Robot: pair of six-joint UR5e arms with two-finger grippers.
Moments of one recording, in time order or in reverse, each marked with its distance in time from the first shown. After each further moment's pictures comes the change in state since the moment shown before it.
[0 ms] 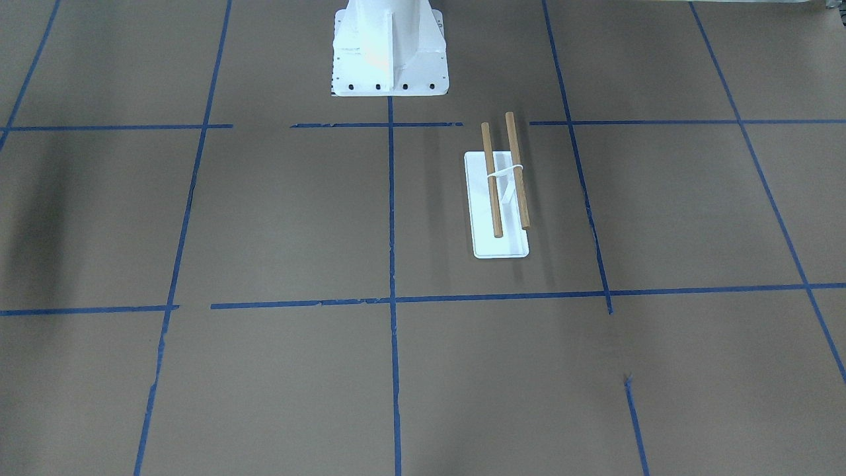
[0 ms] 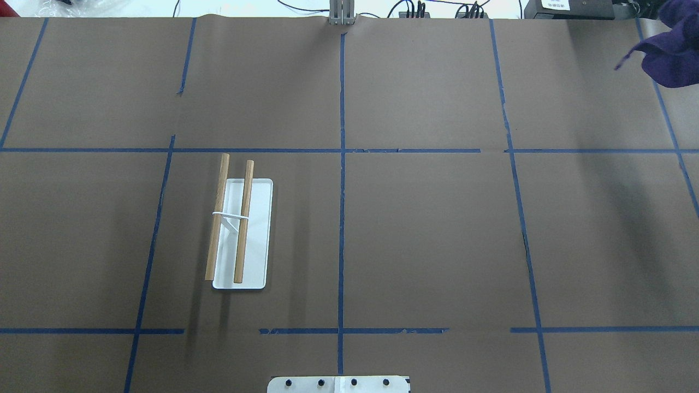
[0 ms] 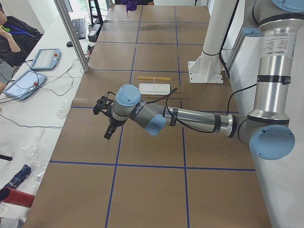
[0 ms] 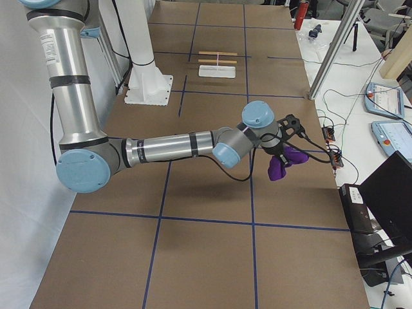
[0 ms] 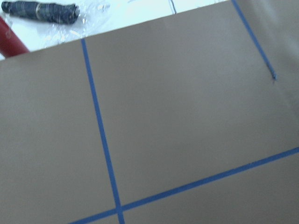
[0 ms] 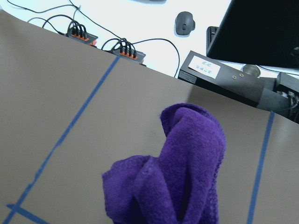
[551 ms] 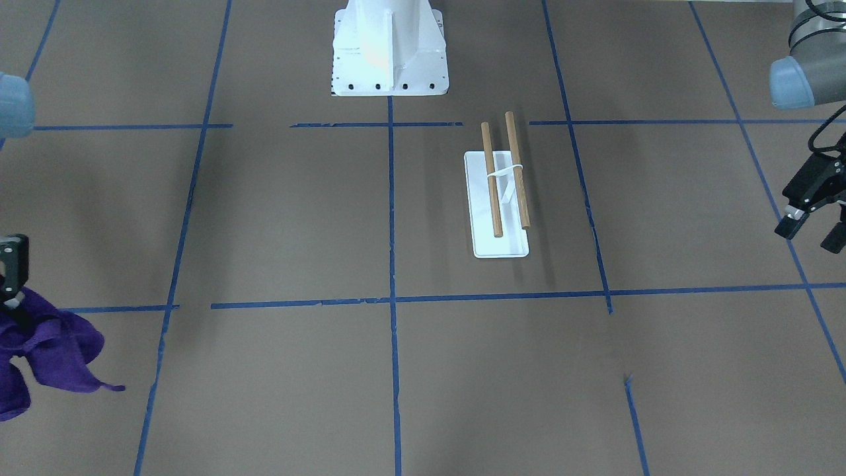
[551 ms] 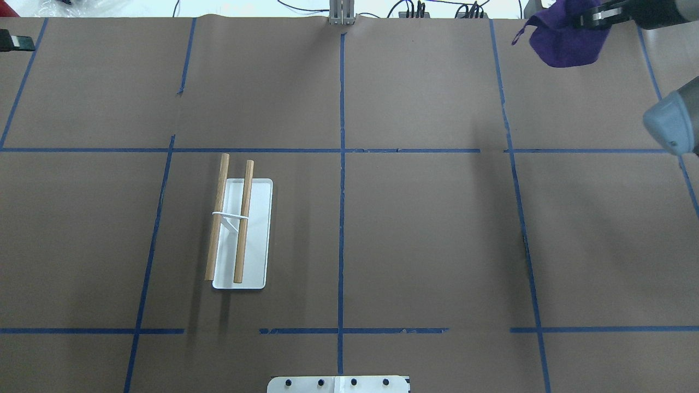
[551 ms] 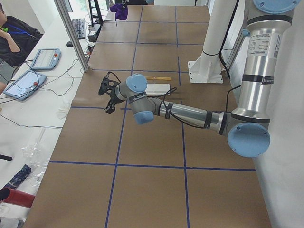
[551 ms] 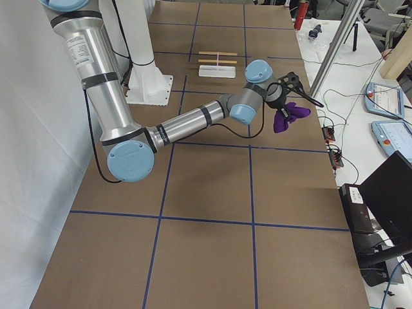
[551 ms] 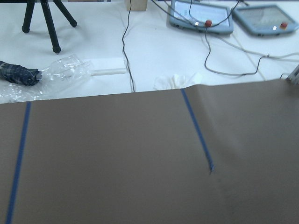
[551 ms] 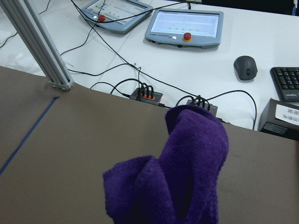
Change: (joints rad) left arm 0.195 -0.108 0.006 -0.294 0.151 -0.737; right arm -0.274 0.137 0.124 0.005 -0.245 0.353
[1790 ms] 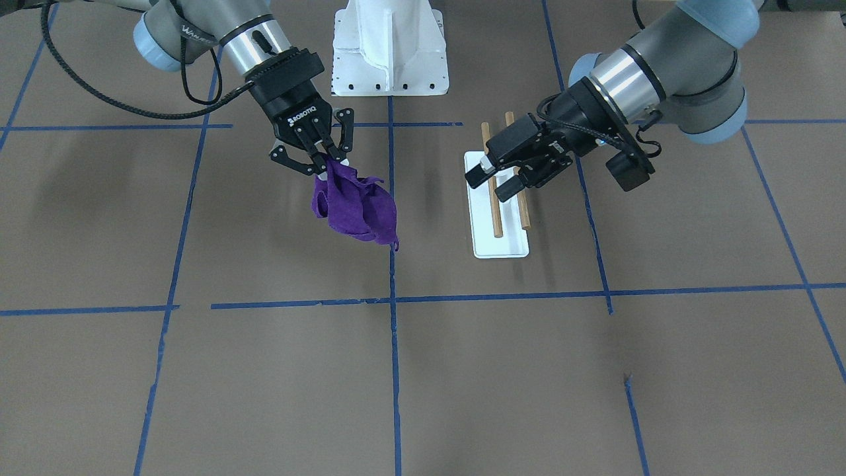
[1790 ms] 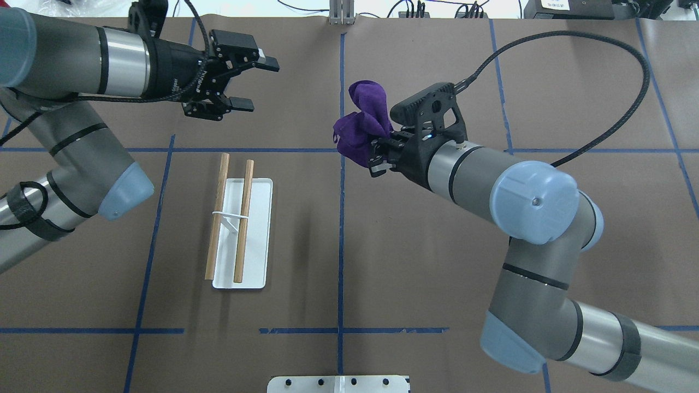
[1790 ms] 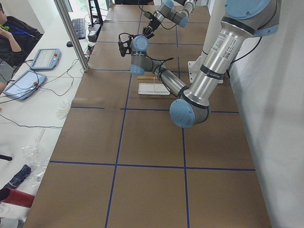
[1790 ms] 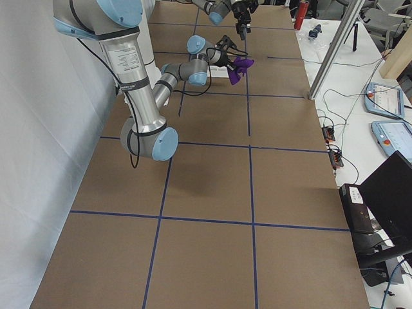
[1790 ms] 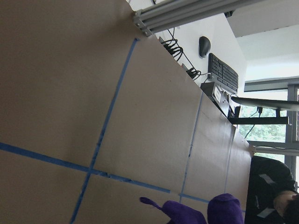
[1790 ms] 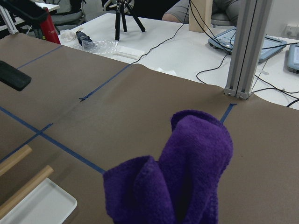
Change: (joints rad) left arm 0.402 -0.406 -0.002 -0.022 0.005 -0.717; right arm -0.685 0.110 0.225 -0.046 -0.660 0.072
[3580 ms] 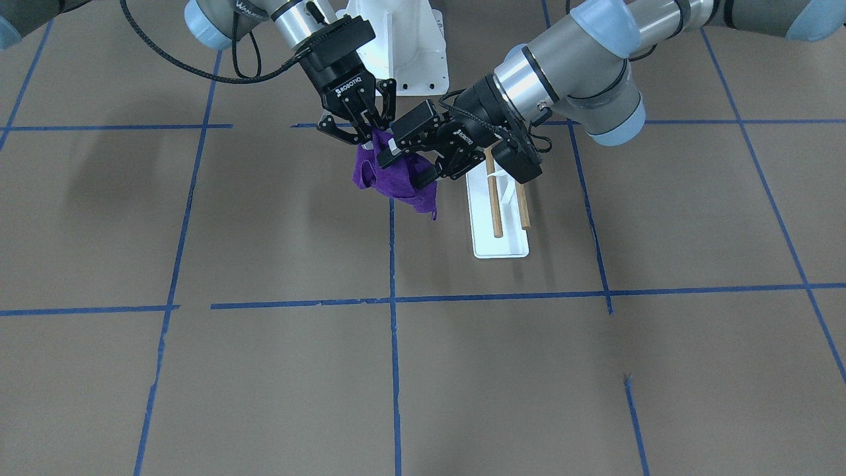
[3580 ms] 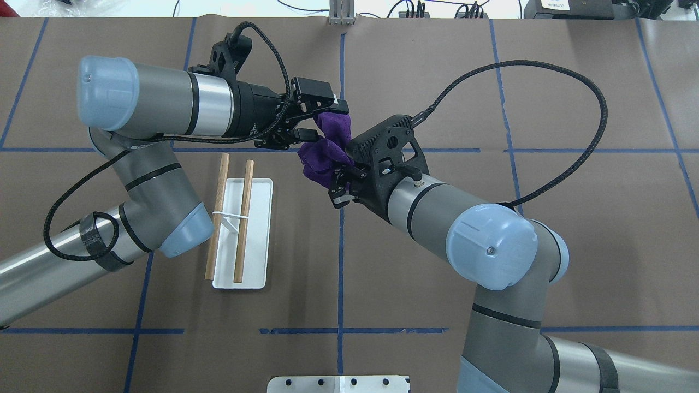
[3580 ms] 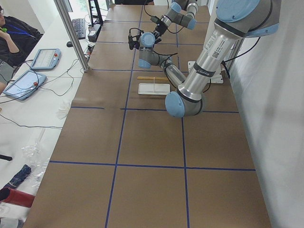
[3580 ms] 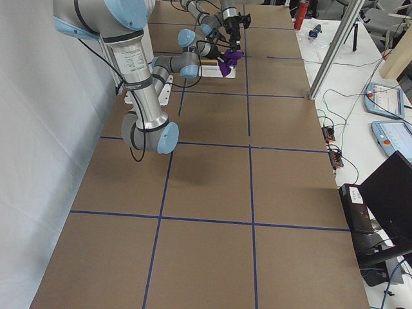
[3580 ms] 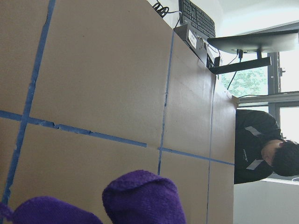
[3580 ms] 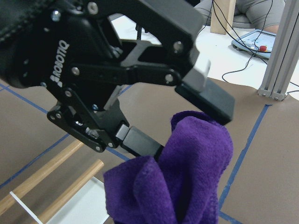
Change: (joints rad) left arm 0.142 -0.092 0.062 0.000 0.108 0.079; right arm -0.097 0.054 0.012 -0.041 -0.086 -0.008
